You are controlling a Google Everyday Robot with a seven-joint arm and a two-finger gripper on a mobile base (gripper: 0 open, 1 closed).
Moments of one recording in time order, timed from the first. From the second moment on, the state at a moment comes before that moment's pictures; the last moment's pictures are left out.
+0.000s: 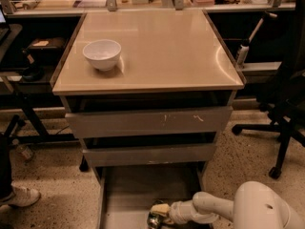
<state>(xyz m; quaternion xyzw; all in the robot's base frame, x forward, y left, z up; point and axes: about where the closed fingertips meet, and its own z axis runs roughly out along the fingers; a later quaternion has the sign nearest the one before) 0.450 -0.041 0.113 -0.20 -0.88 -0.43 0.07</state>
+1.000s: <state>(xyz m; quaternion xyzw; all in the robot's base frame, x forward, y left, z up) 0.450 -0.041 0.113 -0.20 -0.88 -0.43 0.07</state>
